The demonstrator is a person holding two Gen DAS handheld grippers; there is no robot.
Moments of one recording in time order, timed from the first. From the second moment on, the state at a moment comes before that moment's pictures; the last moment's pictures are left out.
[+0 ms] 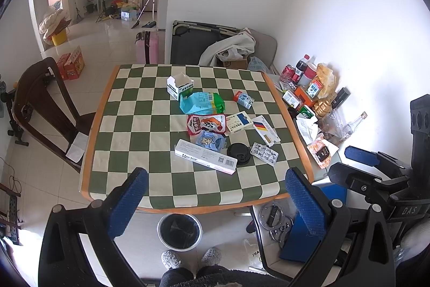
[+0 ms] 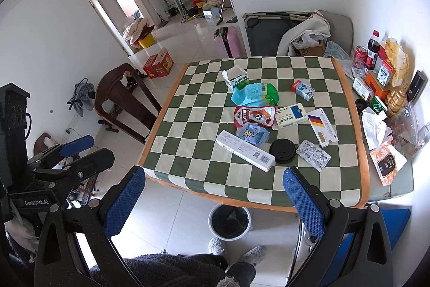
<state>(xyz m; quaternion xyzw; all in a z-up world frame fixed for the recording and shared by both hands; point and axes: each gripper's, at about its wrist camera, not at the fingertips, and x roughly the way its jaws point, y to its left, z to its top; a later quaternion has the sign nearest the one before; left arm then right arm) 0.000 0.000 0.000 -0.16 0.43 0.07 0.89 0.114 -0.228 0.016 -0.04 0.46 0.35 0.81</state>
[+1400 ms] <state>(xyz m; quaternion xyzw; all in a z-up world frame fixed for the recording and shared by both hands) 0.004 -0.004 0.001 -0.17 0.43 0.07 0.88 0.110 -0.234 0.025 -0.03 0.46 0.35 0.81</state>
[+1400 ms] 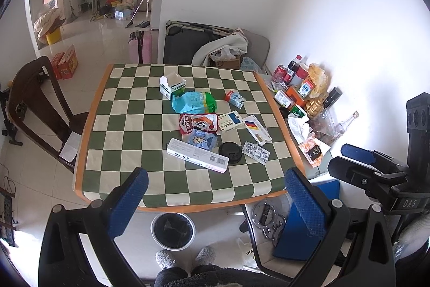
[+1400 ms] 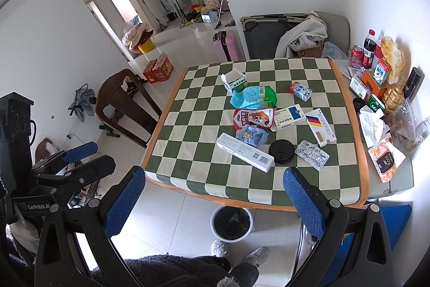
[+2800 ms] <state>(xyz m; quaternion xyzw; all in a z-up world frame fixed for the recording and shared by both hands) 0.182 -0.004 -0.209 -0.22 0.62 0.21 0.72 0.222 -0.244 -0.088 0.02 0.53 0.06 0.85</state>
